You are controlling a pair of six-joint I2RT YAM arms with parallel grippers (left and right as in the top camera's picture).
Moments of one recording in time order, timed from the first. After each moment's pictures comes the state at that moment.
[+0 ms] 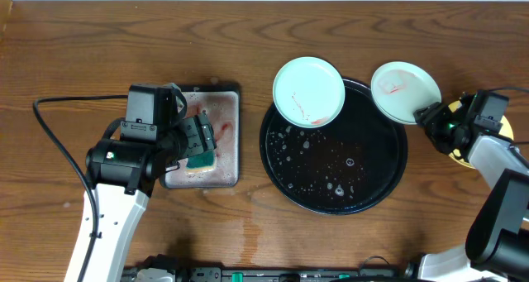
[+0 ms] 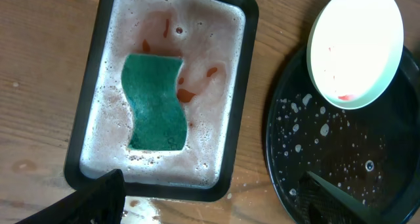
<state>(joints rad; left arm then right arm) -0.16 1.14 1.12 -1.00 0.10 -0.43 -0.36 1.71 0.85 -0.18 -0.38 0.58</state>
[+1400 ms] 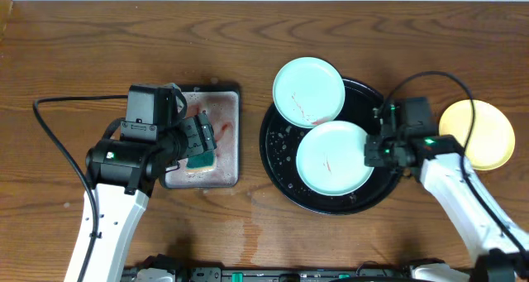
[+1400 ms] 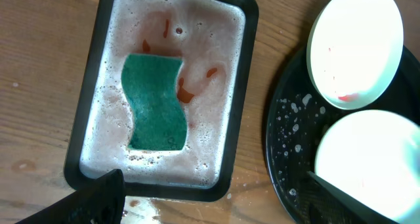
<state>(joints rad) -0.16 1.14 1.12 -1.00 0.10 -0.43 0.16 1.41 0.81 -0.62 -0.10 0.18</state>
